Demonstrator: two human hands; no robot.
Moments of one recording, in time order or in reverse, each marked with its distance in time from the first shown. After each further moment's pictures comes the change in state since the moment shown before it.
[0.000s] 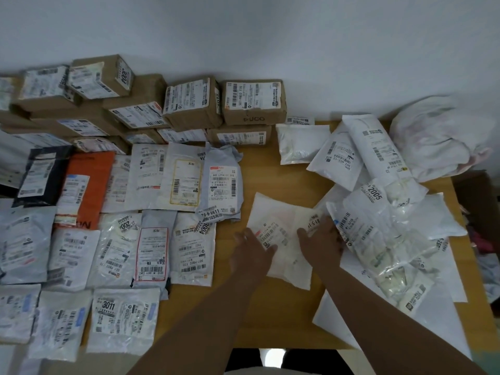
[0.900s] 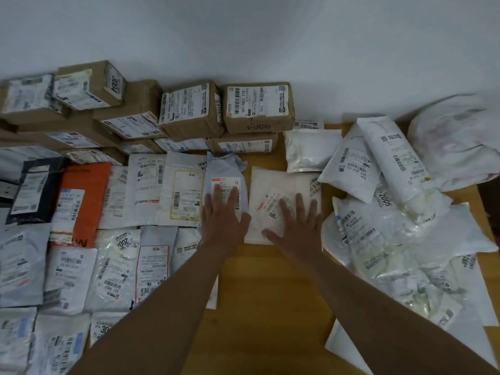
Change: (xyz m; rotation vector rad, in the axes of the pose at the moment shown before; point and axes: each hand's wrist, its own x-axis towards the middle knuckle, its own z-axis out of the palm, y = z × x) left_hand 0.090 -0.026 -0.081 0.105 0.249 0.178; right_hand 0.045 -0.055 0.042 -0.350 -0.080 -0.476
